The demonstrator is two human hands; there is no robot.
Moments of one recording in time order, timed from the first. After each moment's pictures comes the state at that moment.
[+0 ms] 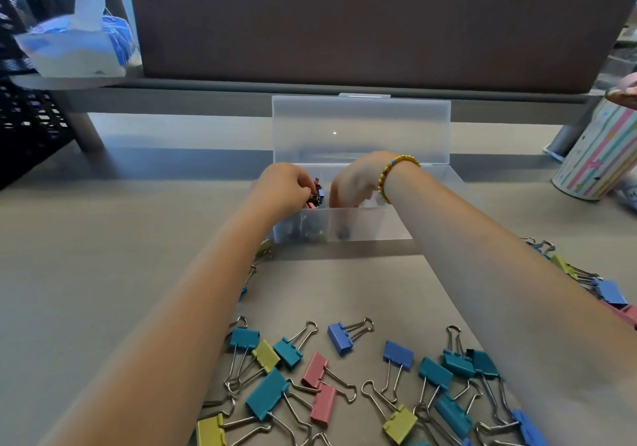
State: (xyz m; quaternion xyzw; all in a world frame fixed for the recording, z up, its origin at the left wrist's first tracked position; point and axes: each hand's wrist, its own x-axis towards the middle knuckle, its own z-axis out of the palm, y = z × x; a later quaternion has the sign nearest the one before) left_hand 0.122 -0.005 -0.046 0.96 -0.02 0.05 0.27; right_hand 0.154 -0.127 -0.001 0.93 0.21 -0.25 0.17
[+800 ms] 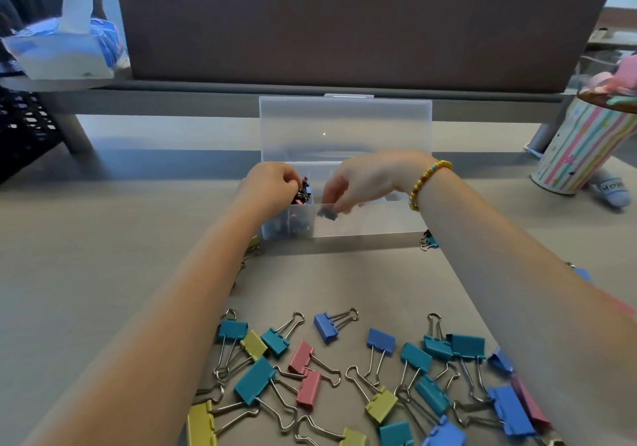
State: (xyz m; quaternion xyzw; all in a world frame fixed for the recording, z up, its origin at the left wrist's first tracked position) left_hand 0.121 -0.005 -0.052 0.96 0.01 0.08 0.28; right_hand 0.117 -0.162 0.018 0.93 0.27 -0.25 -0.04
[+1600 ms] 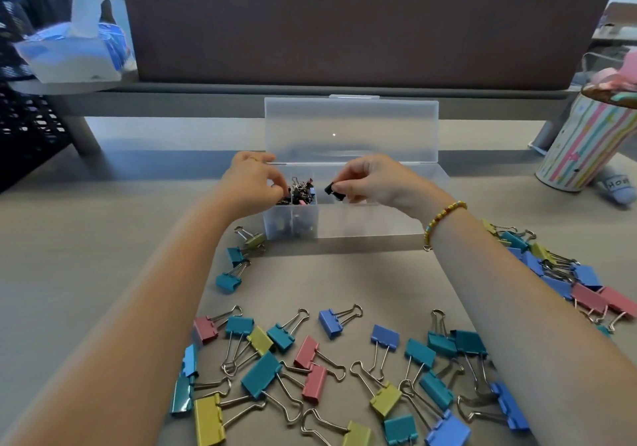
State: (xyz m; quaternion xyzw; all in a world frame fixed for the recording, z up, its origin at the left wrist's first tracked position) left_hand 0.105 0.025 -0.037 0.98 -0.06 0.06 0.19; right_hand 0.117 -0.180 -0.021 0.87 0.17 -0.10 -0.45
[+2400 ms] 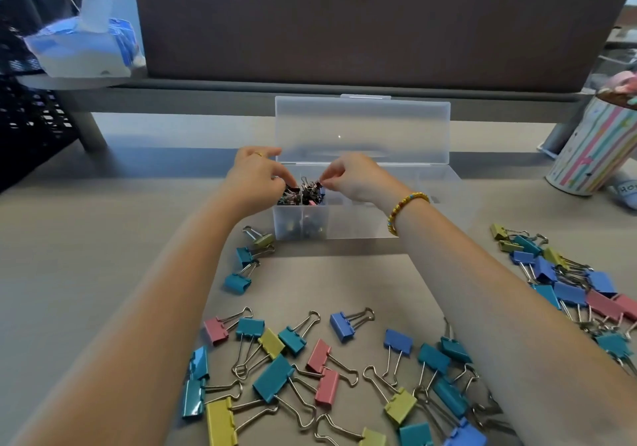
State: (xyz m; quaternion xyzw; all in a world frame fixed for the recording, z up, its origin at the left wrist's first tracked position) left_hand 0.105 0.030 -0.039 0.97 -0.06 0.10 0.23; right_hand 0.138 -0.135 -0.028 0.95 0.14 -0.05 -0.28
